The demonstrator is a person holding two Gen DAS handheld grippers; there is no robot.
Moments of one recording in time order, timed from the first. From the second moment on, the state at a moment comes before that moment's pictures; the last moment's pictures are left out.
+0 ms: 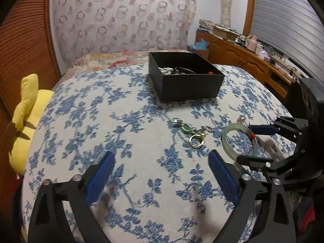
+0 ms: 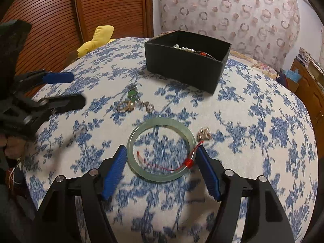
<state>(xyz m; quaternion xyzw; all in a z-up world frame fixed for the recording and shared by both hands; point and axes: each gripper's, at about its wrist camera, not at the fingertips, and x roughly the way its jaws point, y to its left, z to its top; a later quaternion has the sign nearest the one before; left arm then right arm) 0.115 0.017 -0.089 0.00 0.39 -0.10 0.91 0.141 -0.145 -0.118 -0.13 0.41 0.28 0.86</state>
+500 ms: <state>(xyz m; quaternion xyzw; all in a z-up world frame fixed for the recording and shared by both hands) 0.175 0.001 -0.098 -0.03 0.44 -0.14 0.89 0.128 -0.158 -0.119 -0.13 0.41 0.28 0.86</state>
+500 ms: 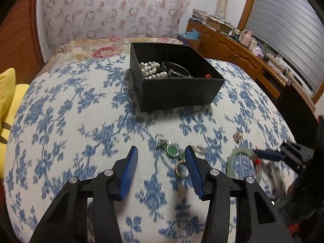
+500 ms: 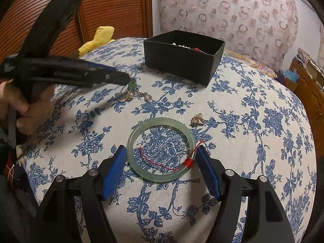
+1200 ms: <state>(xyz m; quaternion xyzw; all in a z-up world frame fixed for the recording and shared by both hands) 0.183 -0.009 -0.105 0.00 0.44 -0.13 0.89 0.127 -0.155 -0.119 -0.14 0.41 0.28 0.86</state>
